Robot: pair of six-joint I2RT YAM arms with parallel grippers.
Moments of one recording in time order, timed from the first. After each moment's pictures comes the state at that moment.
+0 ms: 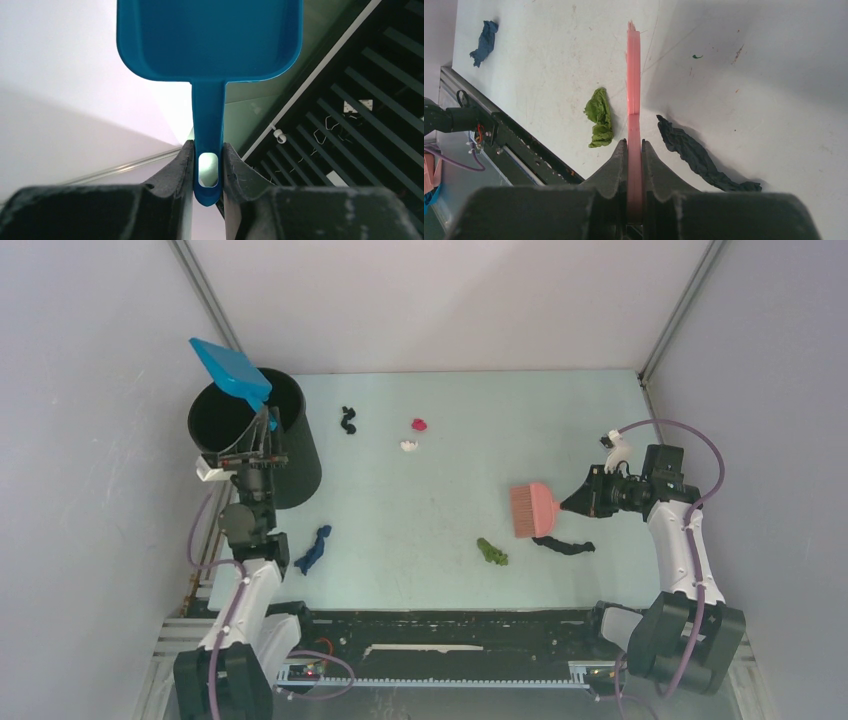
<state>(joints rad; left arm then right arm) 0.12 0.87 0.34 1.12 0.02 -2.02 -0.29 1.14 0.85 -0.74 -0.84 -0.21</state>
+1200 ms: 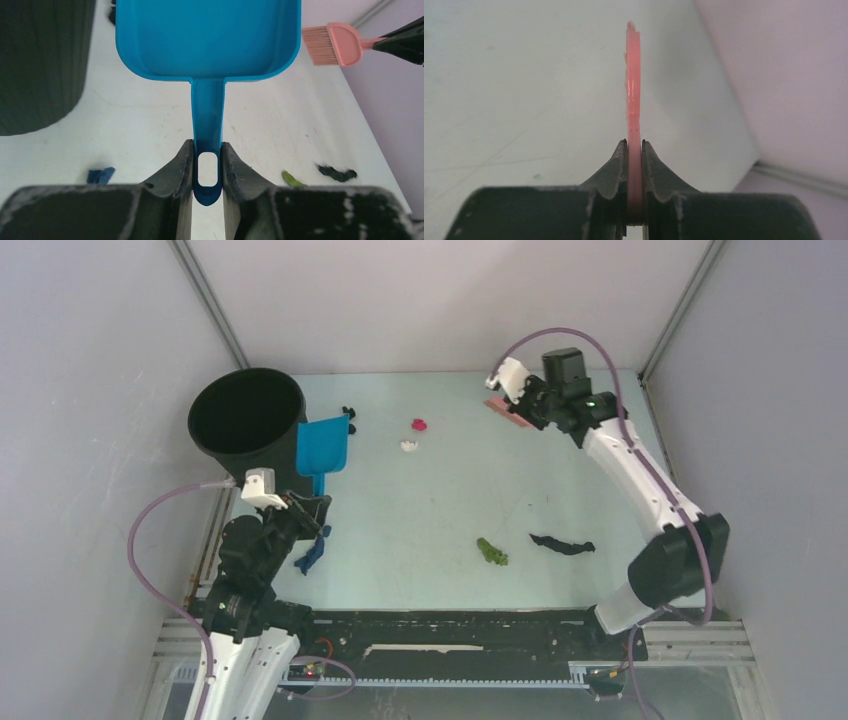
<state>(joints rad) -0.19 0.32 0.59 -0.47 0.11 -0.47 0.31 1.53 1.54 -0.67 -0.19 -0.71</state>
